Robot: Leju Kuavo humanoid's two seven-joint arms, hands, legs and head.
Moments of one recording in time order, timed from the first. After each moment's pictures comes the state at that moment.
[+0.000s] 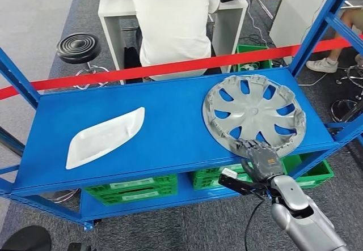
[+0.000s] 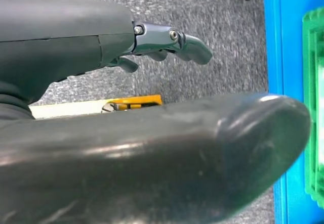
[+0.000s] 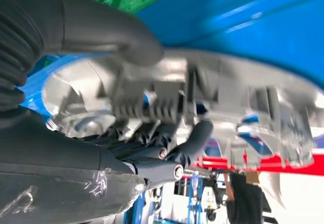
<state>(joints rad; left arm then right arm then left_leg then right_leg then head) -0.07 -0.11 1.28 -0.22 -1.17 -0.05 -0.50 -0.17 -0.35 0.46 -1.34 1.06 -0.15 0.11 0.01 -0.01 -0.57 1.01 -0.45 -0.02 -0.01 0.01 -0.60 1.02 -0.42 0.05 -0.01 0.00</state>
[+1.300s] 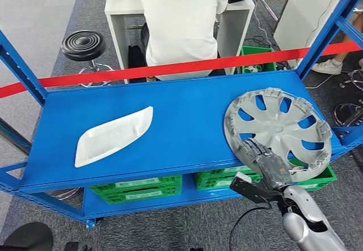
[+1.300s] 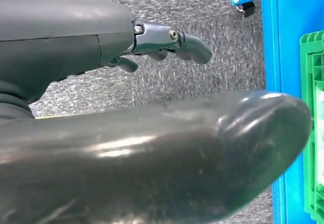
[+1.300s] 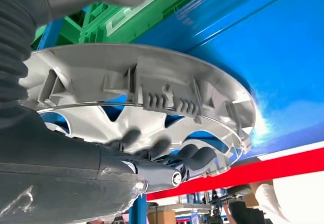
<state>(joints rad) -0.06 -0.10 1.29 -0.22 -1.18 -0.05 -0.51 -0.05 -0.36 0.35 -1.49 0.80 -0.11 0.01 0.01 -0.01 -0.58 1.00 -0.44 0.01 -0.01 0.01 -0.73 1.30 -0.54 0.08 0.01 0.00</state>
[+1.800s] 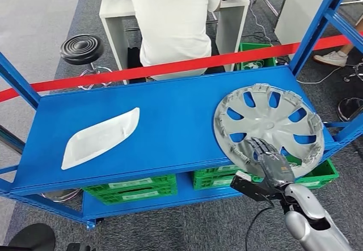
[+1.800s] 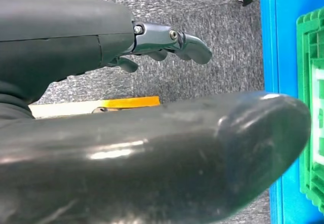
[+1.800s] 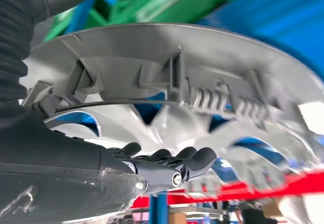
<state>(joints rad) -0.06 -0.10 1.30 -0.22 -1.19 -0.06 -0.52 -0.04 -0.39 0.35 -1.50 0.87 -0.06 0.10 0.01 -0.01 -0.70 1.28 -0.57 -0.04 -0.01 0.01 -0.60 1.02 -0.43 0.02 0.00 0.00</state>
